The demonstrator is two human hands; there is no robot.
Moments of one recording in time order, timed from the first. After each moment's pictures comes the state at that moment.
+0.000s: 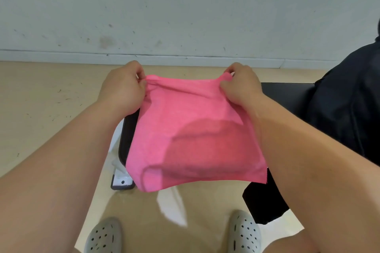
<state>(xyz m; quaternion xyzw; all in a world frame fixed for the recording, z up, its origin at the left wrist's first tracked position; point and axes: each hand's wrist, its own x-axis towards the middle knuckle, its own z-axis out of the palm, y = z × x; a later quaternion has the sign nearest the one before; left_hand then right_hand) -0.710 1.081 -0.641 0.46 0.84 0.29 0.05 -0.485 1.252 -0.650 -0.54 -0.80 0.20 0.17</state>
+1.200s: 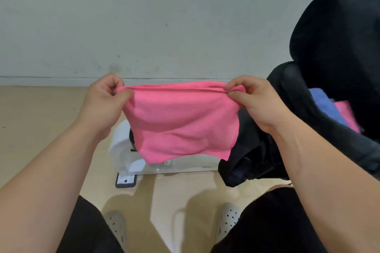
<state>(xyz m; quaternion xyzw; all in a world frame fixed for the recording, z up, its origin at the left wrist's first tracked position) -0.637 0.948 -0.551 0.37 0.65 0.63 0.19 -0.348 1.108 -0.526 -0.31 -0.72 0.51 0.35</state>
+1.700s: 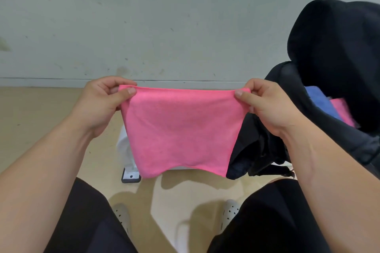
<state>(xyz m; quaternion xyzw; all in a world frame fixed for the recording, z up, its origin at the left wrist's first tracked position) -0.628 0.903 -0.530 0.39 0.61 0.64 0.26 -0.319 1.072 -0.510 -0.32 -0.70 0.54 0.34</state>
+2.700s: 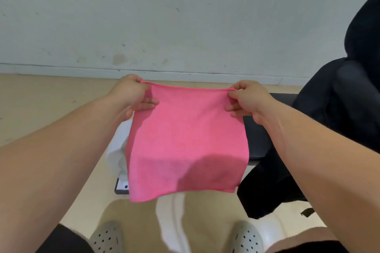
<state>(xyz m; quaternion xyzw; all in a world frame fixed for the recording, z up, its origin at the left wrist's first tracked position) -0.684 1.061 -0.607 0.21 0.74 0.53 0.36 -0.441 1.208 -0.606 -0.54 -0.65 0.50 0.20</state>
